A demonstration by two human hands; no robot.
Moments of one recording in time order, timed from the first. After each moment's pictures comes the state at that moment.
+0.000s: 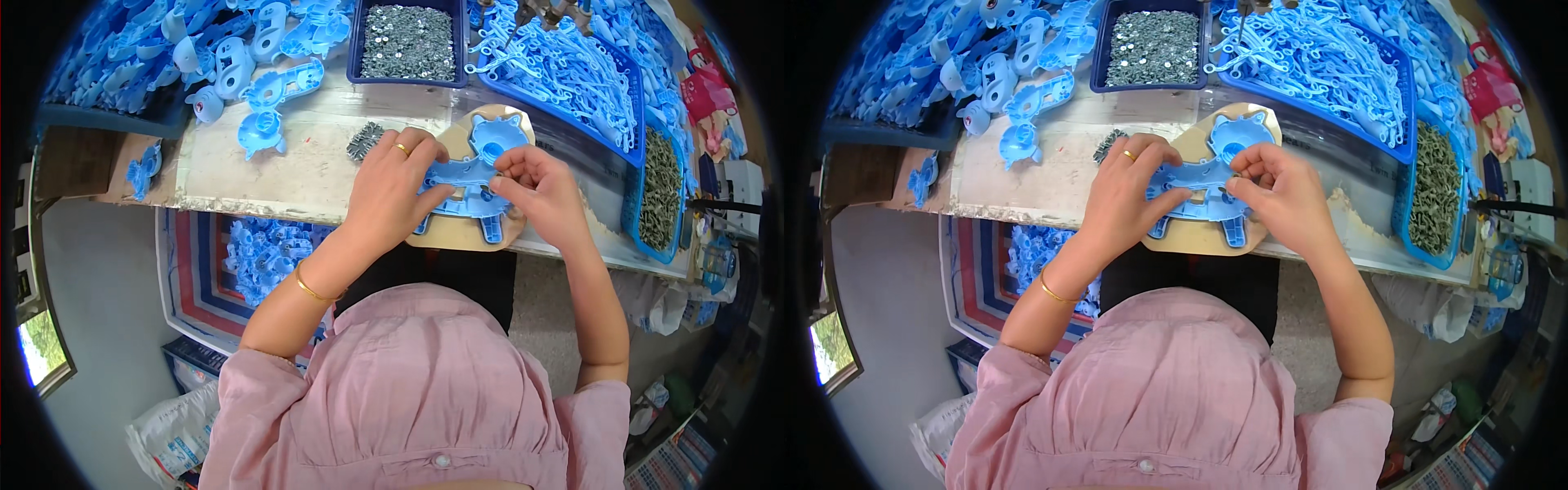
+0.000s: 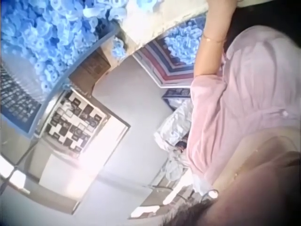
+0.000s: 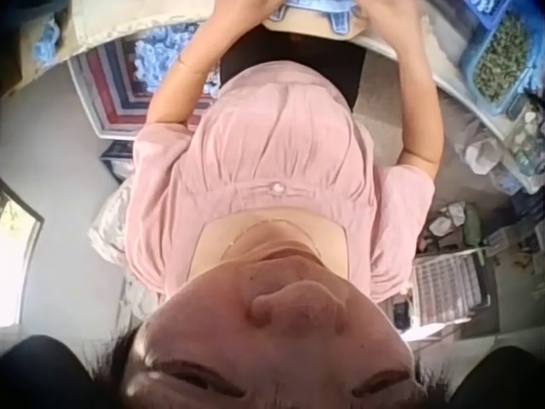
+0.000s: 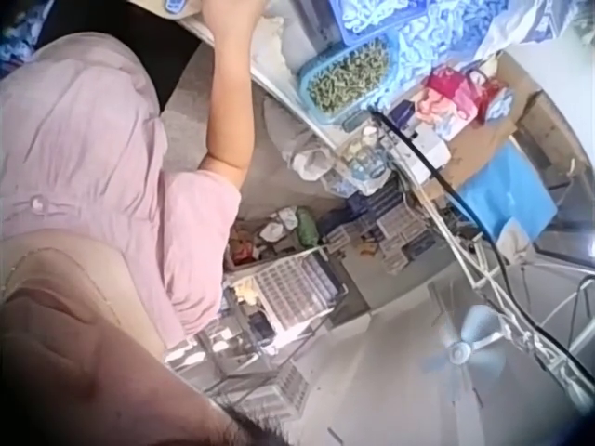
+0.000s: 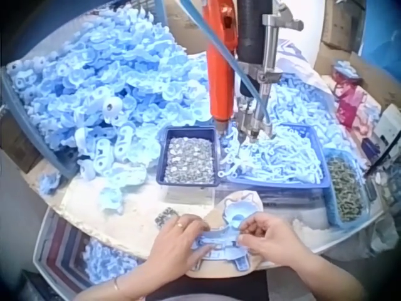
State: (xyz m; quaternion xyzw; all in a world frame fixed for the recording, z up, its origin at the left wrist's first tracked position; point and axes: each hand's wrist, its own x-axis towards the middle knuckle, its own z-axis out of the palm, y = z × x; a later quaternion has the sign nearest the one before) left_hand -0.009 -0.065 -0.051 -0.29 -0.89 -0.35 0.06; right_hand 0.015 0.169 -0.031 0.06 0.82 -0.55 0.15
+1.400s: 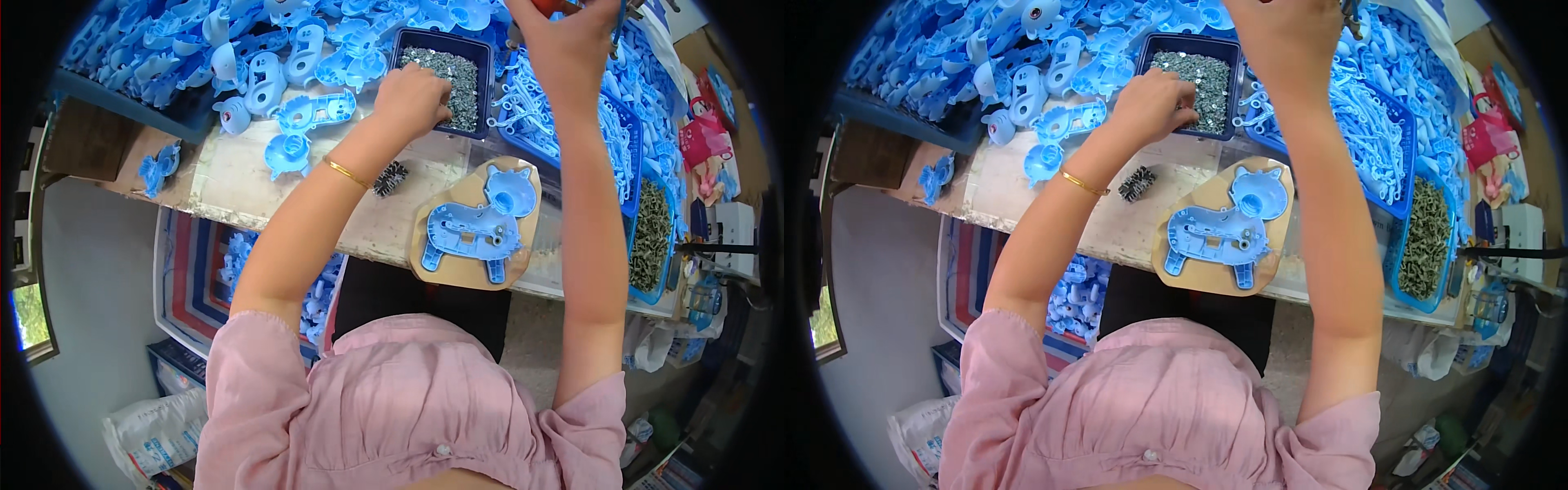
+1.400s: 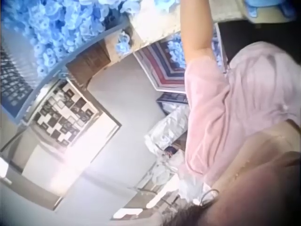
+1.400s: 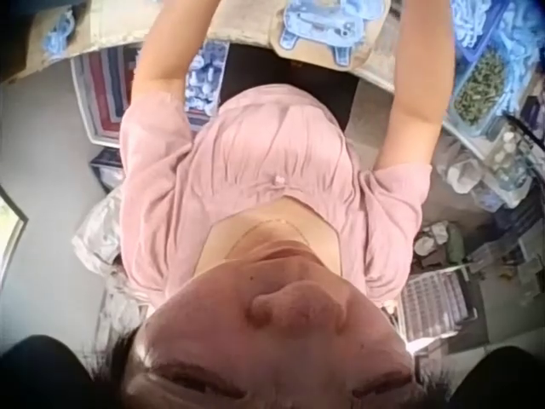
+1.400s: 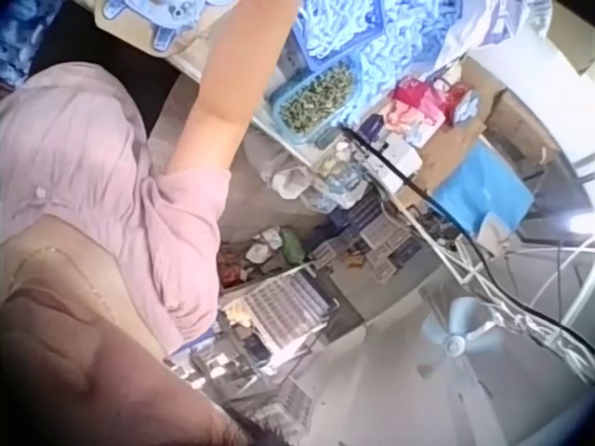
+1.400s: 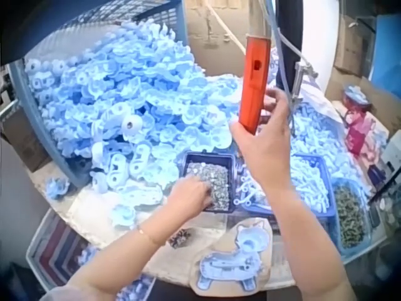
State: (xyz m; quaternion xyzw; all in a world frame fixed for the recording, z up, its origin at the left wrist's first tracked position) left_hand -0.173 -0.067 -0.057 -0.29 -0.94 -0.13 0.10; right_hand -0.164 0.091 0.073 -0.08 0.73 -0.45 -0.50
